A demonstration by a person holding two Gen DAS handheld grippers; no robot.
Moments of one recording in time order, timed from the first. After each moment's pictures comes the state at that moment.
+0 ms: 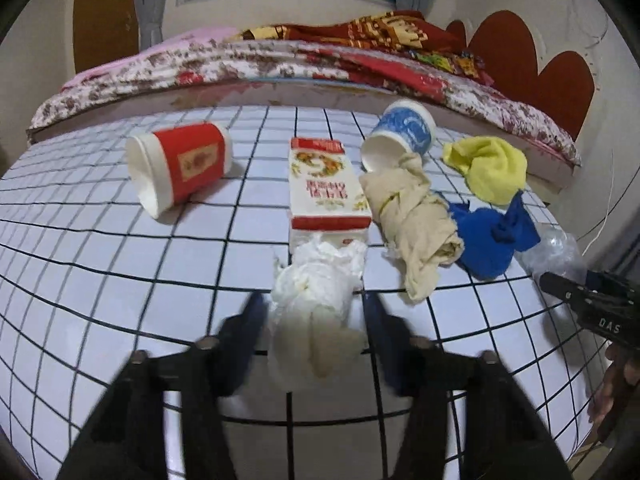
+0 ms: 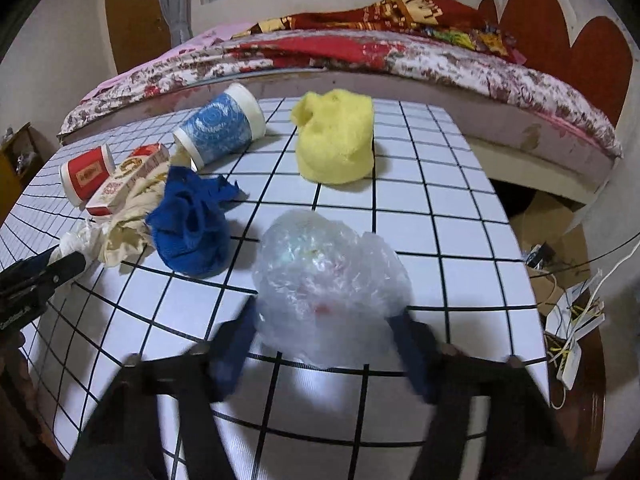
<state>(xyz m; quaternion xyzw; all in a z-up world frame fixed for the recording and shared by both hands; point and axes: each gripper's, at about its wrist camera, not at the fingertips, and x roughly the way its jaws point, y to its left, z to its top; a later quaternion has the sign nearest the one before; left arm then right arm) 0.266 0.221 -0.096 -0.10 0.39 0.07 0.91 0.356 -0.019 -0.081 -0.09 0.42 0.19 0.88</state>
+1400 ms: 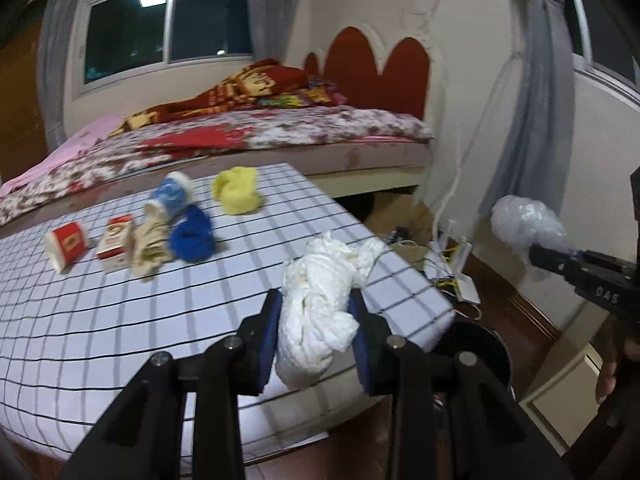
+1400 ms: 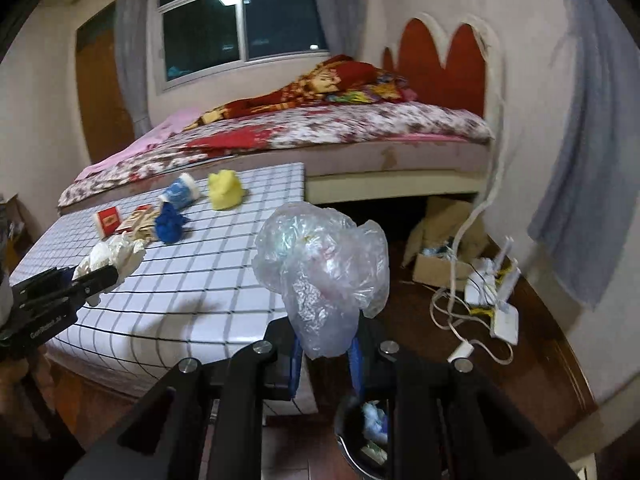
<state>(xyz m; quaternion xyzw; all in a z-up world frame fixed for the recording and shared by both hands) 0.140 -0.002 -0.024 0.00 0.28 -0.10 0.96 0.141 -0.261 -0.004 0.00 0.30 0.09 0.95</state>
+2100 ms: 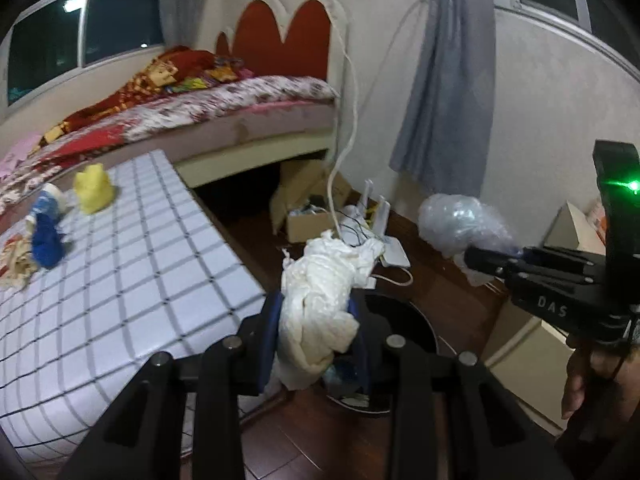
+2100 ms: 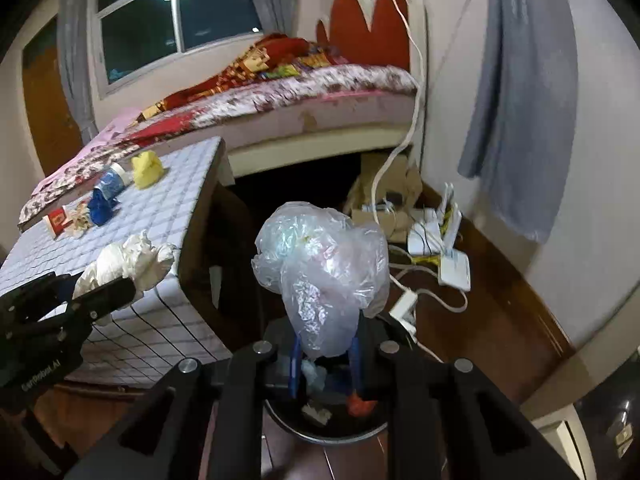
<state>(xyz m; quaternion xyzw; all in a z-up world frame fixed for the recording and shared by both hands) 0.132 -0.159 -0.053 0.04 0.32 -0.22 0.92 0.117 -0.364 -0.050 0.03 0.35 0.01 0.94</state>
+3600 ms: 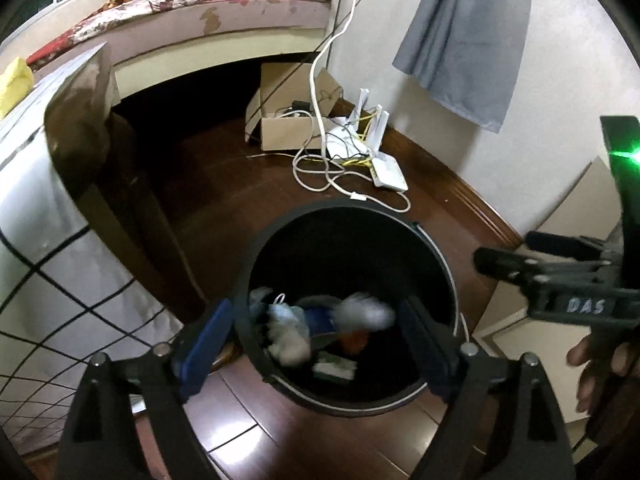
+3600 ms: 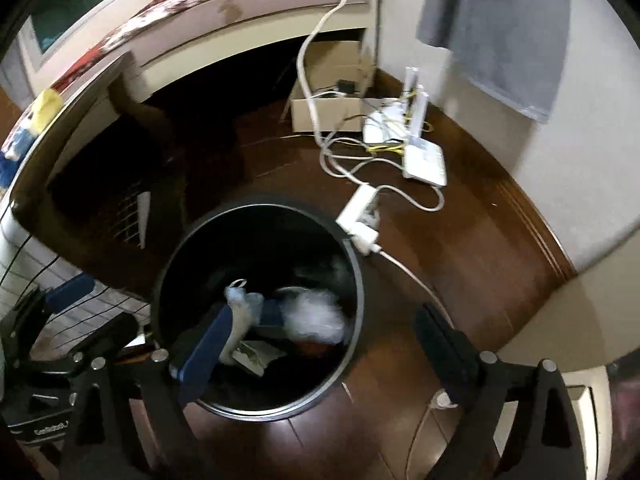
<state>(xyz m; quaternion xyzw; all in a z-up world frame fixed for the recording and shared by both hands) 0.175 -0.219 -0.168 0.03 0.45 -0.21 0.87 0.166 -0.433 -0.166 0.06 0.50 -0.06 0.86</state>
